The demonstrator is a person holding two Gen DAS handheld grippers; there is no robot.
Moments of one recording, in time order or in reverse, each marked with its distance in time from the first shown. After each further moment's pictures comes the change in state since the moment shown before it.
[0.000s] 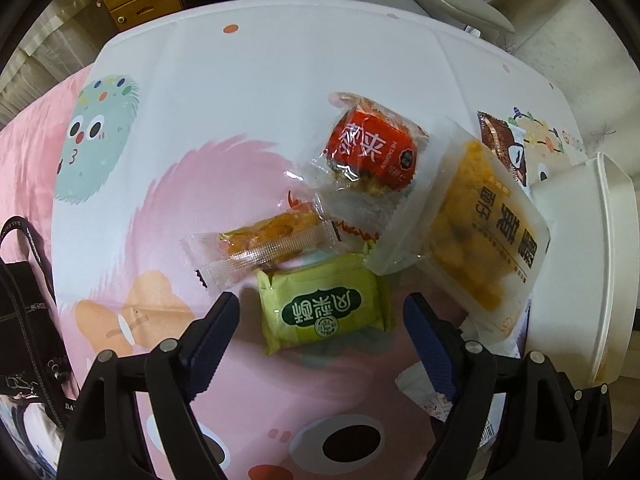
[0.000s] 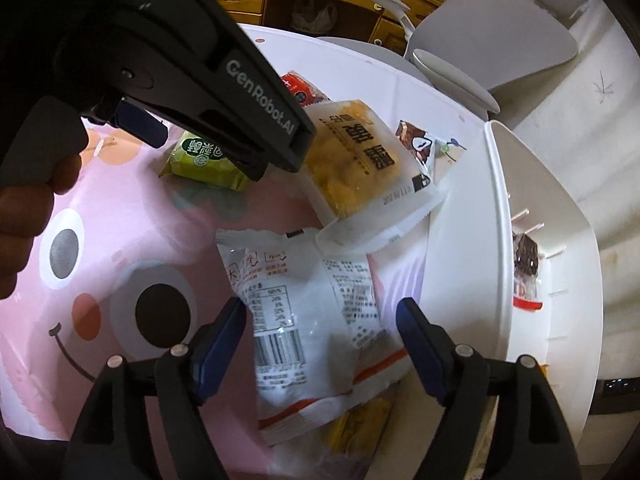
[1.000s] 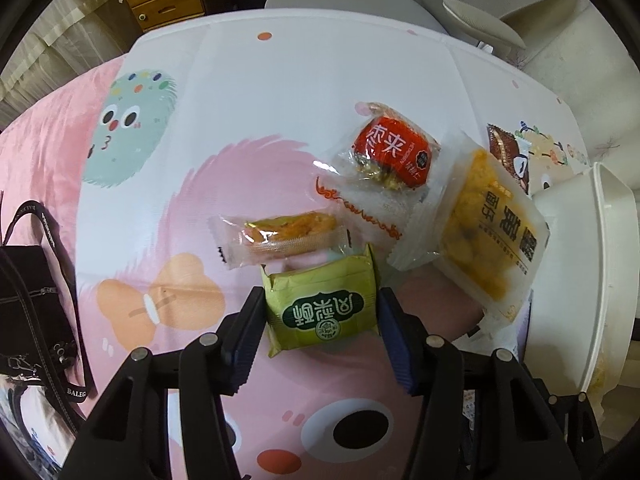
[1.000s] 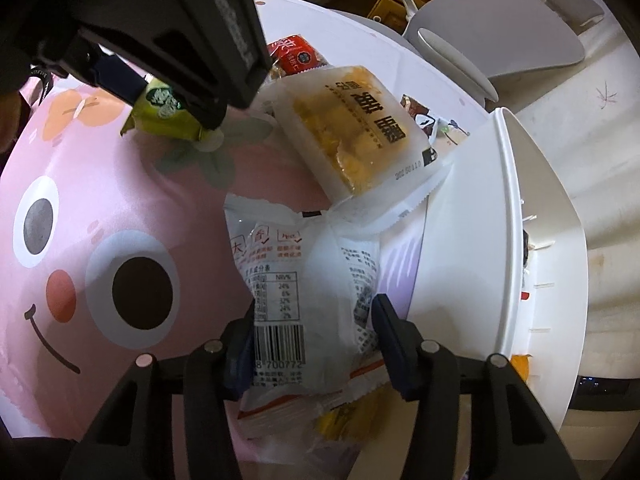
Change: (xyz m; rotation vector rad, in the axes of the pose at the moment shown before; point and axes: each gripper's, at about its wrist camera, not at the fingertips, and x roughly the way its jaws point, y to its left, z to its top) left arm -0.022 0.002 -0.016 -0.046 -0.048 0.029; right arm 0.004 0.019 -0.007 -0.037 0.124 -0.066
